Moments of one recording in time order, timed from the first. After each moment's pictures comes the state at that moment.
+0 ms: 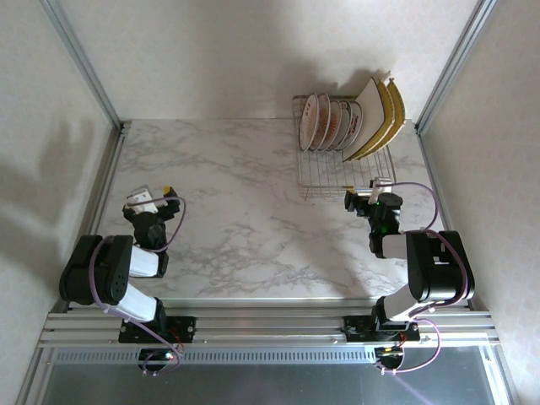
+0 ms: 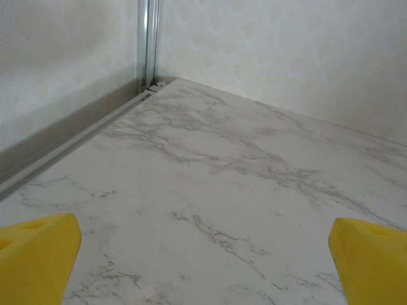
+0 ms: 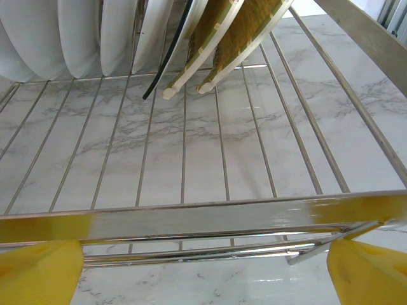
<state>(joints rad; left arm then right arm) 0.04 1.53 0.20 1.23 -0.29 -0.20 0.04 1.53 0.40 0.76 0.00 0.07</state>
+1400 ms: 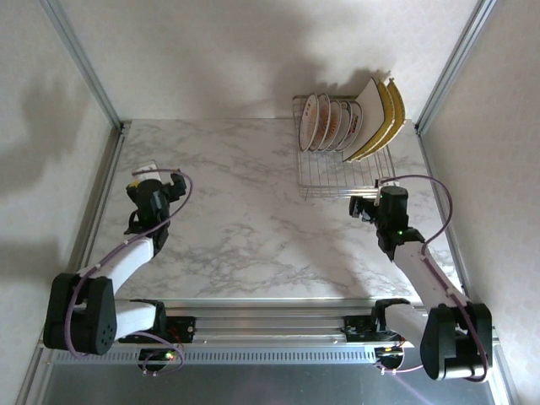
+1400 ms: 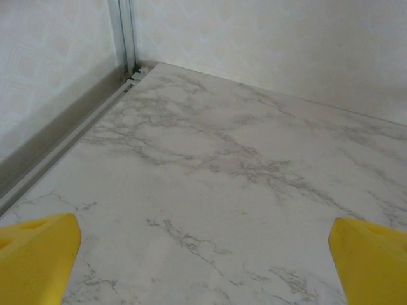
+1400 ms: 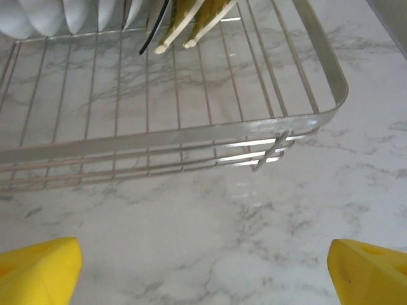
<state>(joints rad) -0.08 1.20 0.57 0.33 -0.37 -0.22 0.14 1.03 0.58 -0.18 0.14 0.13</state>
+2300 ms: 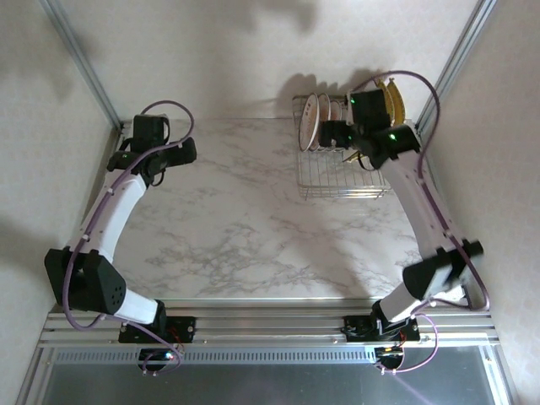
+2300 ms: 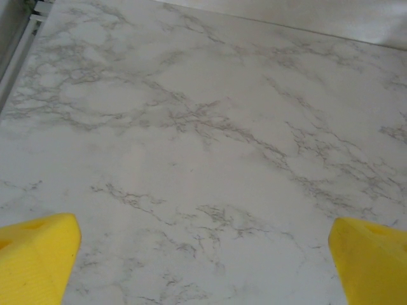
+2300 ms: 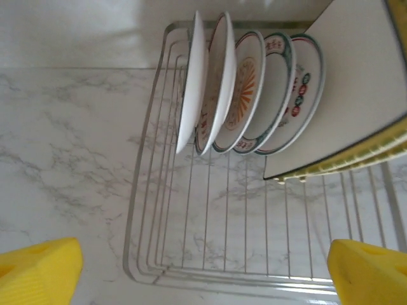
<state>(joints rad) -0.09 1.47 1.39 -0.65 -0.11 -0.26 0.37 1.64 1.85 -0.92 0.15 0.19</state>
